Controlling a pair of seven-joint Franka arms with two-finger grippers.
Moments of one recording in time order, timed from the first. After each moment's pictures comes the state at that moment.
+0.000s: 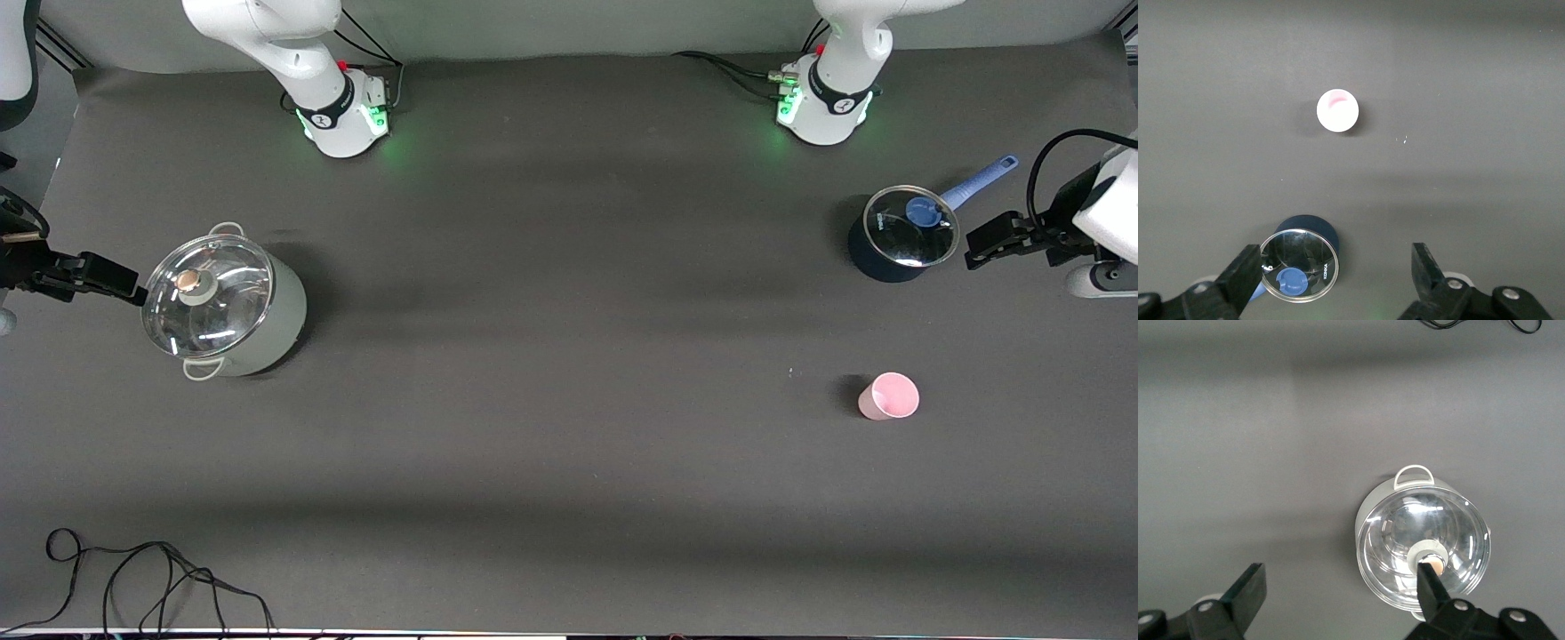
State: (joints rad) left arm 0.09 0.01 -0.12 -1.61 0.00 1.58 -0.06; right arm 0.01 0.09 -0.07 -1.52 0.01 1.59 0.04
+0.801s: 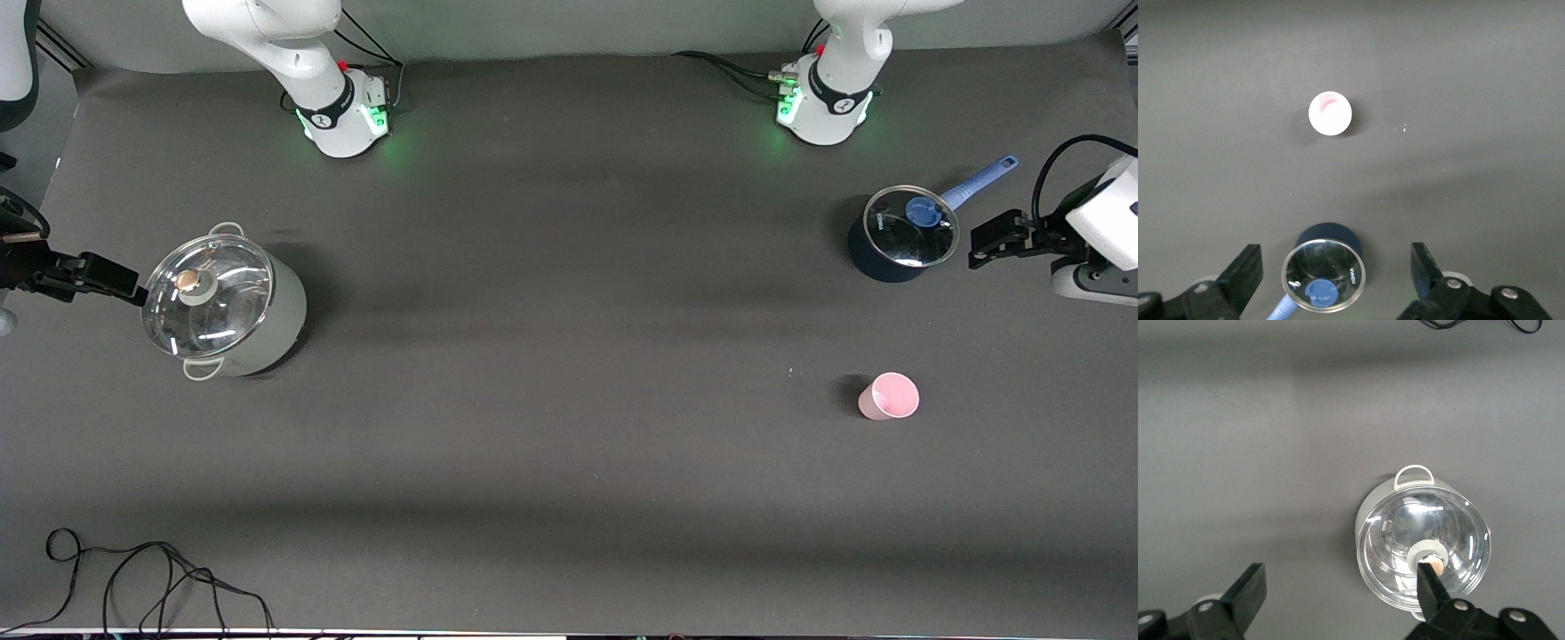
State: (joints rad) left arm 0.12 0.04 -0.11 -1.61 -0.02 1.59 0.22; right arm 0.01 0.09 -0.07 -1.52 0.01 1.59 0.04
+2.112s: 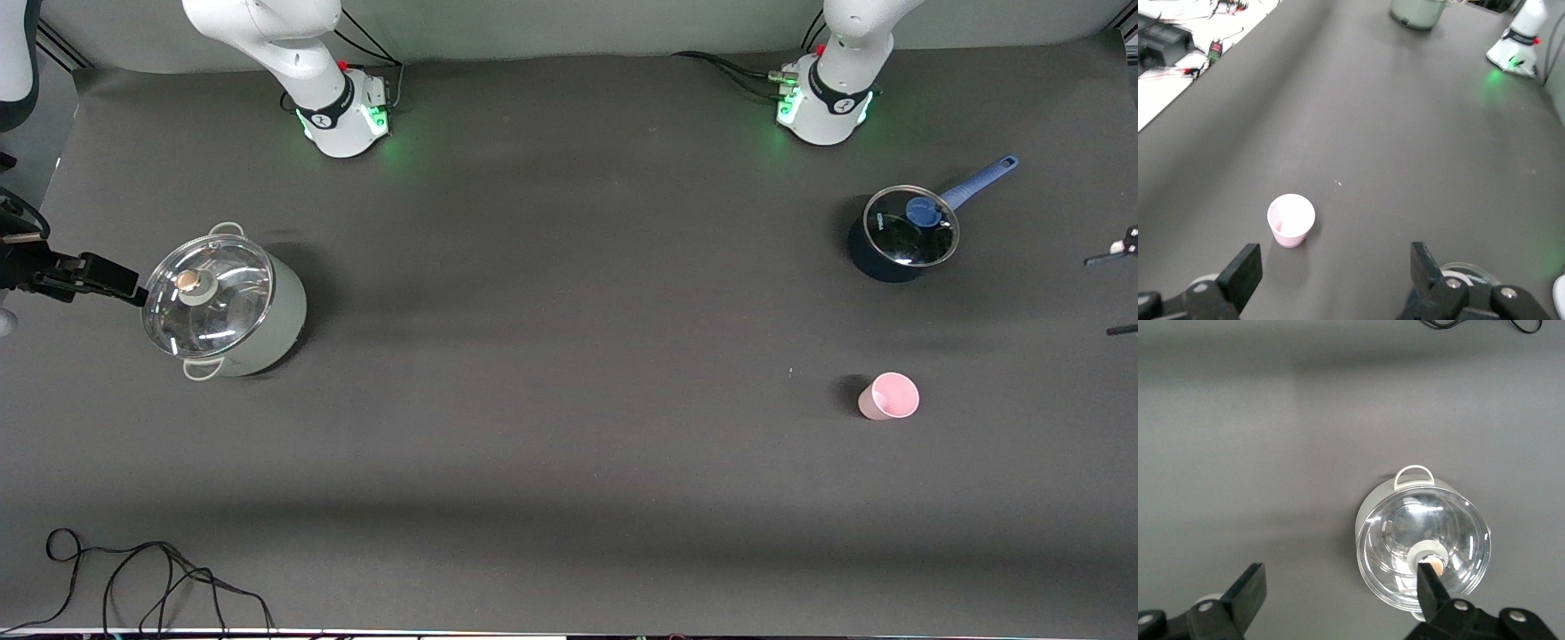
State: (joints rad) left arm 0.66 0.44 -0.10 -1.48 -0.68 1.39 1.93; right arm 0.01 0.09 -0.07 -1.52 0.01 1.59 0.04
